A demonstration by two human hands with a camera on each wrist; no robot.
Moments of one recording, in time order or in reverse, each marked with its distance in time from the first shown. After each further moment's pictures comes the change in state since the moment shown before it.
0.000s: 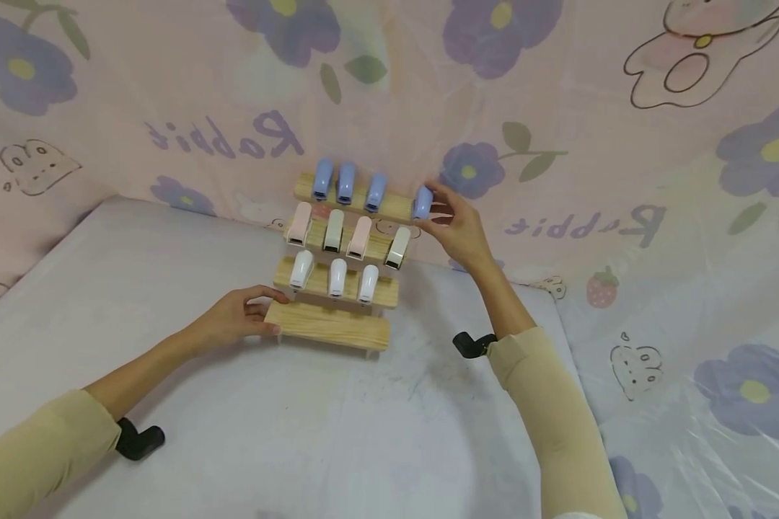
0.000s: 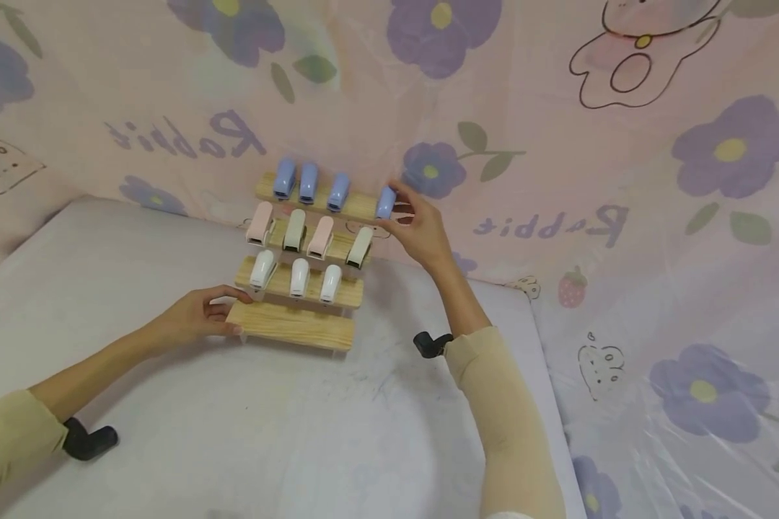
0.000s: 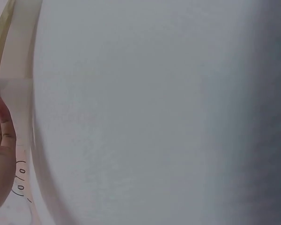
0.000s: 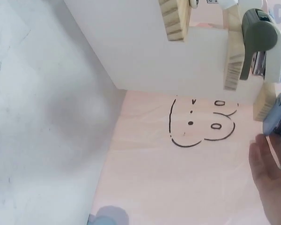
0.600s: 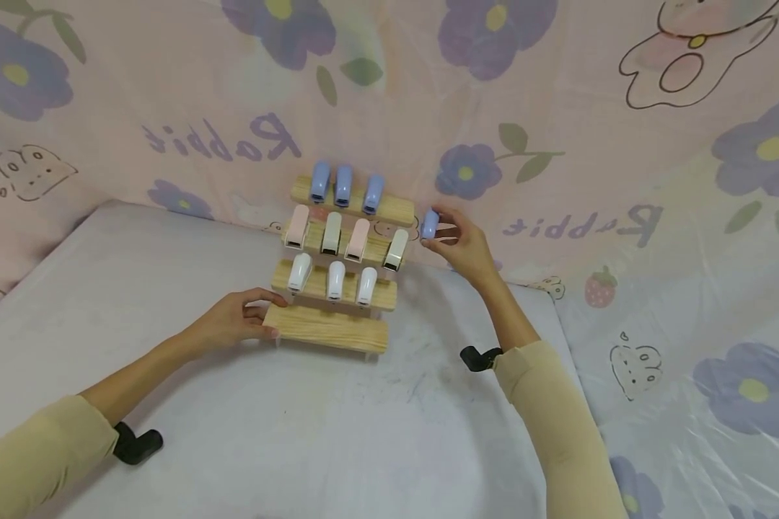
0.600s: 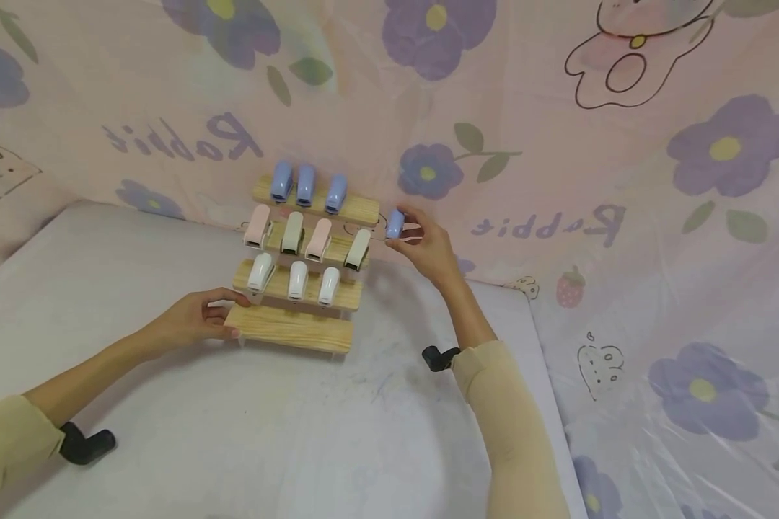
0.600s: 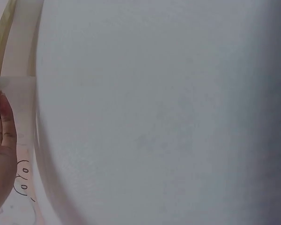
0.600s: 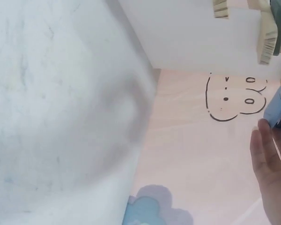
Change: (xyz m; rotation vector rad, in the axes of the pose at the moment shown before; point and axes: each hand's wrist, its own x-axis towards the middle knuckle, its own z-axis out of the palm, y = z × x) left_hand 0.001 0.003 -0.002 0.035 -0.008 -0.001; right_hand -0.018 0.036 -0.008 0.031 -0.008 0.082
